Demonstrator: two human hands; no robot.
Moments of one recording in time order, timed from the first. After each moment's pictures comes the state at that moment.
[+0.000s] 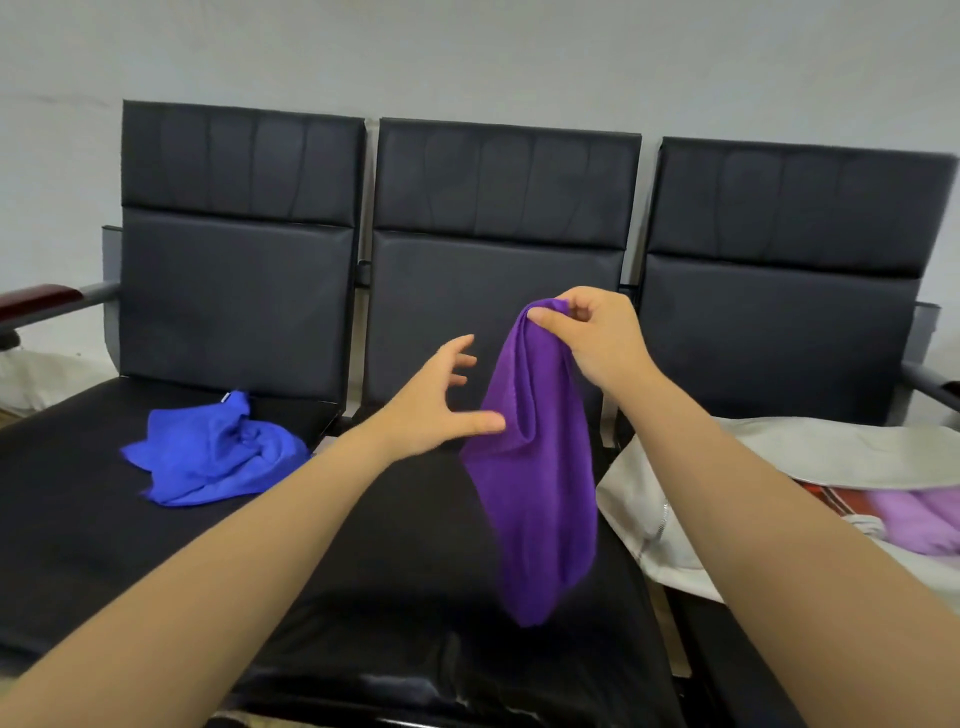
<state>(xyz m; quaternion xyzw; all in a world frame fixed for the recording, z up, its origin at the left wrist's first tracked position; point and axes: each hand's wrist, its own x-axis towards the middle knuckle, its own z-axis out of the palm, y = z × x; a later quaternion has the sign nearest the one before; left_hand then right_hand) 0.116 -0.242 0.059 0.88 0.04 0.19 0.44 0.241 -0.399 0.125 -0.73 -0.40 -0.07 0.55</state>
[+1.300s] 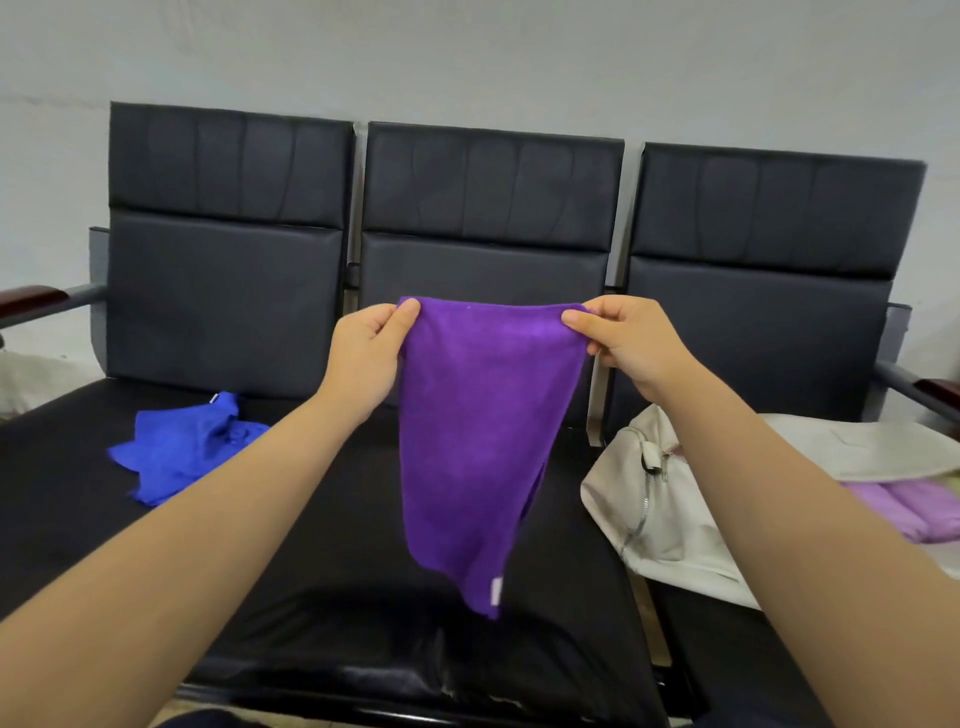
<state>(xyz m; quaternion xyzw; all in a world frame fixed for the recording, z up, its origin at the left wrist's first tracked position) 0.099 -0.241 0.096 0.75 0.13 0.45 0.47 0.252 -0.446 0.135 -0.73 -0.37 0.03 0.57</state>
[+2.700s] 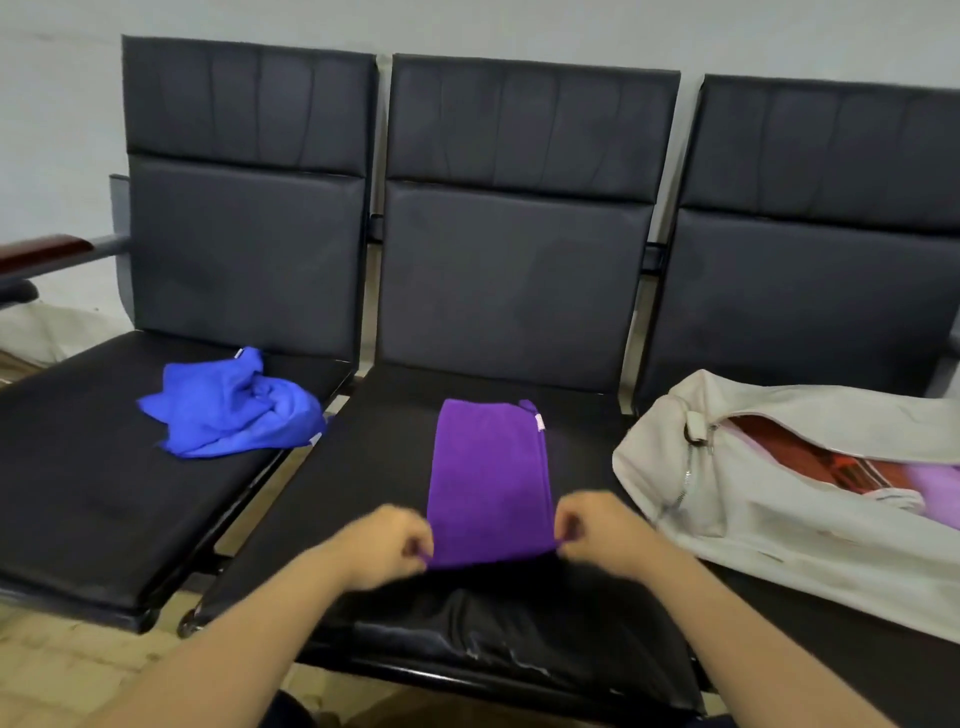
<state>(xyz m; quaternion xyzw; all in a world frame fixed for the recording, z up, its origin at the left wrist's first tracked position) 0.052 -0.223 -0.101 0.97 0.07 -0.04 0.22 0.228 -0.459 -0.070 -0.86 -0.46 0.17 0.16</state>
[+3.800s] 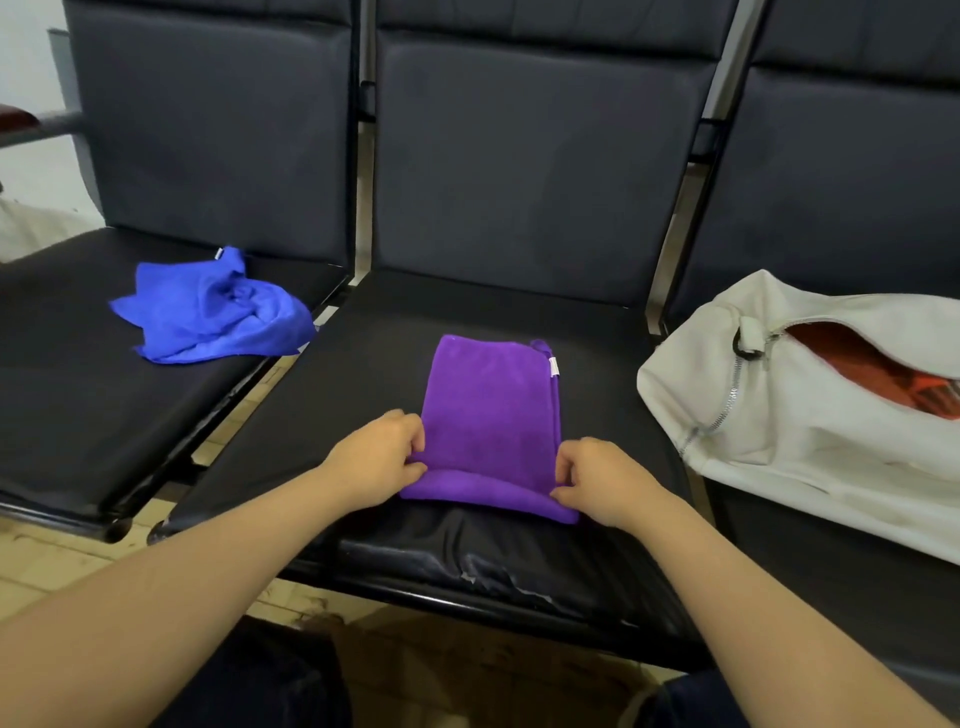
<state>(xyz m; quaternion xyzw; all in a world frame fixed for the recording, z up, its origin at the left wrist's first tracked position) 0.064 -0.228 -0.127 0.96 0.20 0.00 0.20 0.221 -0.446 -0.108 -0.89 -0.42 0.18 0.09</state>
